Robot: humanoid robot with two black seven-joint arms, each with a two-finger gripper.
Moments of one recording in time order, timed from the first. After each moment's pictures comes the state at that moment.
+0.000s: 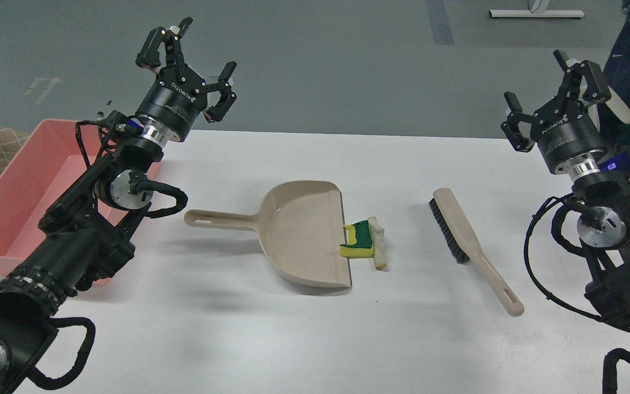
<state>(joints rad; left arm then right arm) -0.69 0.21 -1.09 -0.80 0.37 -0.42 -0.32 0.58 -0.19 1.35 0.79 -0.64 0.42 0.25</state>
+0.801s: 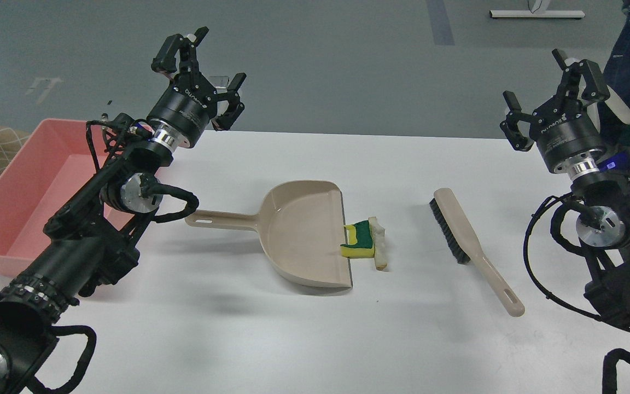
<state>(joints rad) -0.66 0.21 -1.09 -0.88 0.40 -0.31 -0.28 0.59 -0.20 1.35 0.79 -0.65 0.41 0.25</state>
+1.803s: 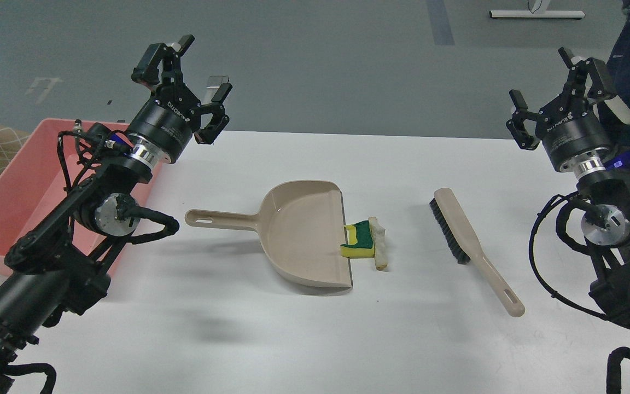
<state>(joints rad) -0.48 0.35 -1.11 -1.19 0.45 -0.20 -0.25 0.59 -0.20 1.35 0.79 -0.65 0.40 0.25</state>
